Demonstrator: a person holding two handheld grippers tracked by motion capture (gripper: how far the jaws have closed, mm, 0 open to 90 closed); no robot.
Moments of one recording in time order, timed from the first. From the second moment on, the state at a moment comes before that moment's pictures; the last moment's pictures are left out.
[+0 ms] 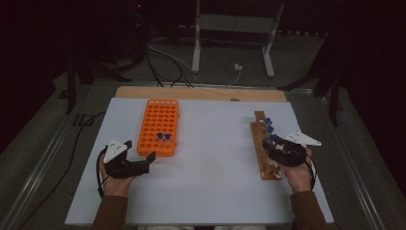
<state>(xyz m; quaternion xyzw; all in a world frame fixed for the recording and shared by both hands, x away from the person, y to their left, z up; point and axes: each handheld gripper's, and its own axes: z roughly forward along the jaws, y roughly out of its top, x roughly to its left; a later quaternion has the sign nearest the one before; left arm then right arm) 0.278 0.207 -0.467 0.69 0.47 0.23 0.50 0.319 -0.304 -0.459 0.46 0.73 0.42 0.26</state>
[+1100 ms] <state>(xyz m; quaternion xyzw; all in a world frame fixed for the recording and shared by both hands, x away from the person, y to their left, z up) 0.278 0.206 -0.469 0.69 0.47 0.23 0.49 0.324 -0.300 -0.466 0.46 0.73 0.42 0.29</state>
